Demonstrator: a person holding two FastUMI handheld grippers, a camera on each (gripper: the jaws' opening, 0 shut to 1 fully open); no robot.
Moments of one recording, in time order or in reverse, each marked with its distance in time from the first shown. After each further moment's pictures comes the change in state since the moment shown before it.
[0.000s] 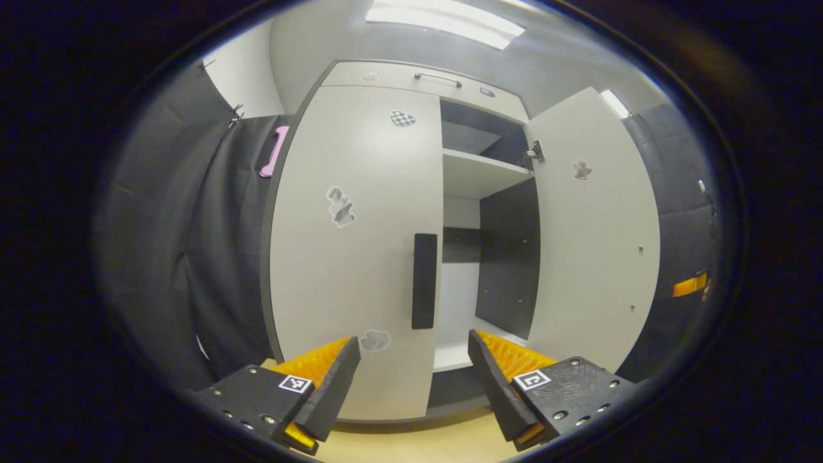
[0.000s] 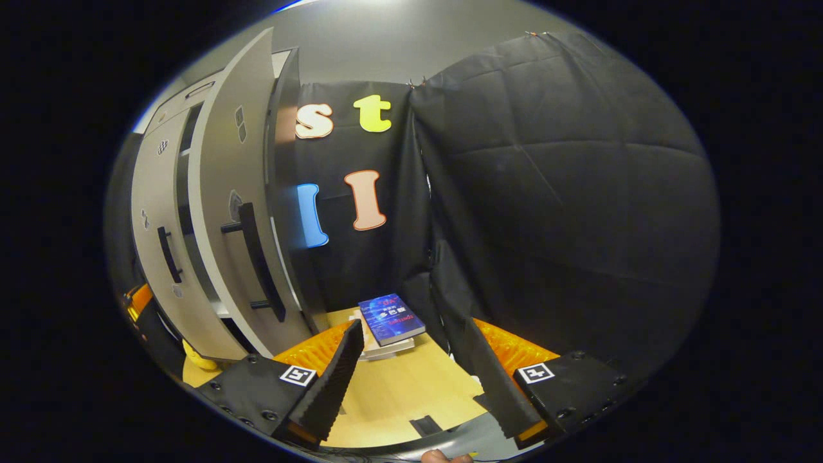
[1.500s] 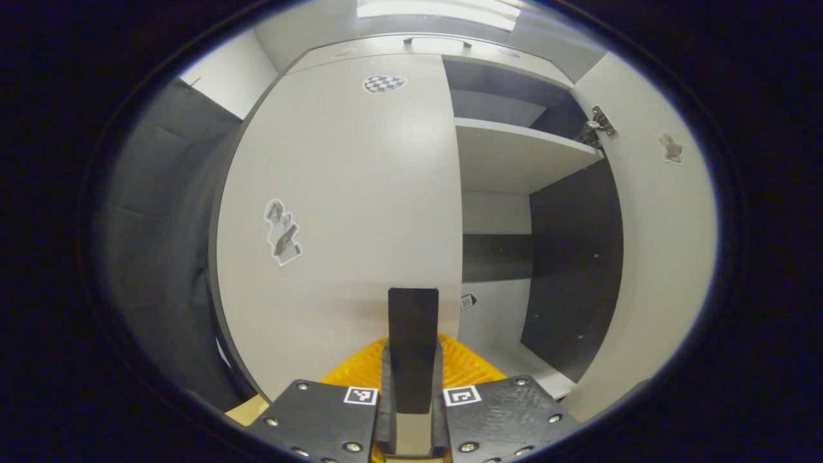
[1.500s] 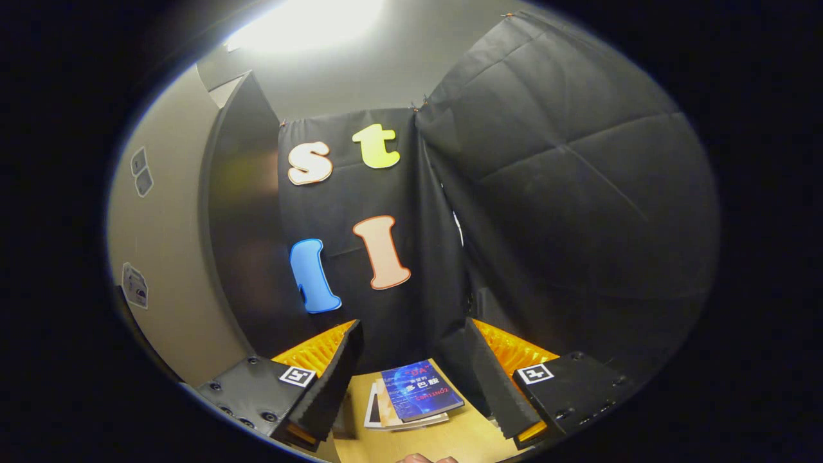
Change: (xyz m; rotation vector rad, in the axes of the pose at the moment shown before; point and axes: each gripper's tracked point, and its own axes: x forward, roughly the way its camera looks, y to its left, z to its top) left arm 0.138 -0.012 0.025 0.036 0.035 0.243; right arm 0.211 0.016 0.070 0.165 -0.180 0.246
